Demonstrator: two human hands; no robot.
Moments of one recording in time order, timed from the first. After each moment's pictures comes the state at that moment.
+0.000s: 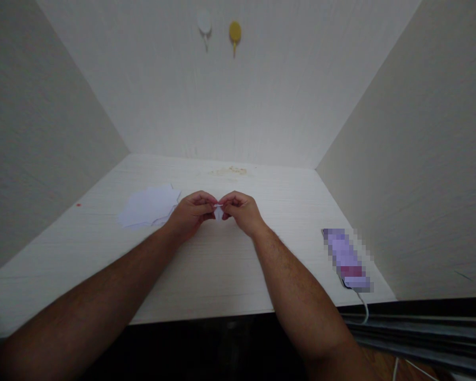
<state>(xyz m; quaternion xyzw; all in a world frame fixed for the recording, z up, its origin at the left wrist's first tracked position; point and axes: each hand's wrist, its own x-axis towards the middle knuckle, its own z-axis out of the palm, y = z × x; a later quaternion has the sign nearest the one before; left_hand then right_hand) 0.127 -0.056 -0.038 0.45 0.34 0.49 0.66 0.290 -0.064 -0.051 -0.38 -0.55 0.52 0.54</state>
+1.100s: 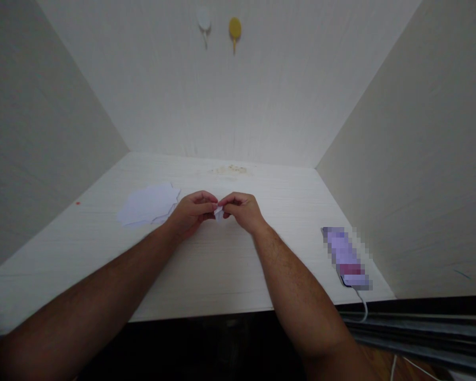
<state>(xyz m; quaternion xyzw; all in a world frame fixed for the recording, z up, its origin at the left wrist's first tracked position) 0.126 -0.057 -0.037 0.46 0.35 0.47 0.67 0.291 -0.064 -0.045 -0.41 -0.54 0.51 0.53</state>
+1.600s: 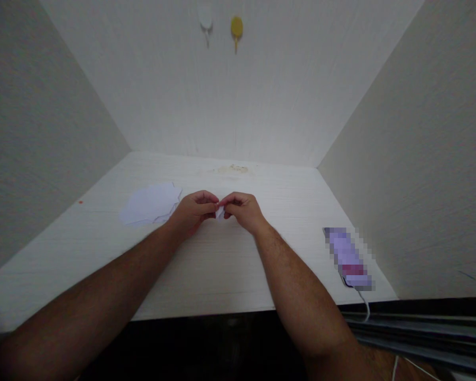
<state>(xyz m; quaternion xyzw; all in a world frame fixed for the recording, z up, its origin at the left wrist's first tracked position) 0.127 -0.054 -0.040 0.46 0.37 0.47 0.65 0.292 -0.063 -0.050 -0.39 -0.55 0.52 0.52</state>
